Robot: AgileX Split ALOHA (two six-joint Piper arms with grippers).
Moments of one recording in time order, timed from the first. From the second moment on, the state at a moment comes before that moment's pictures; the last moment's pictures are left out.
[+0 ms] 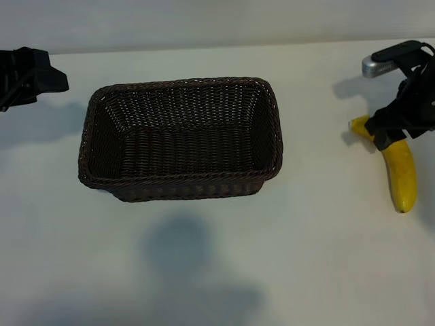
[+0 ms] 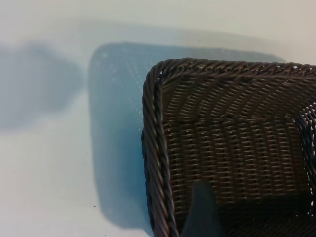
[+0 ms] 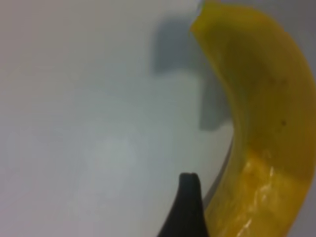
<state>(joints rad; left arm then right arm) 0.10 1.37 -1.00 -0.63 0.68 0.34 -0.06 1.94 -1.23 0.11 0.77 -0.35</state>
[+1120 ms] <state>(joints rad) 0.10 1.37 -1.00 -0.63 0.68 0.34 -0.06 1.93 -1.17 0.10 0.71 -0.33</state>
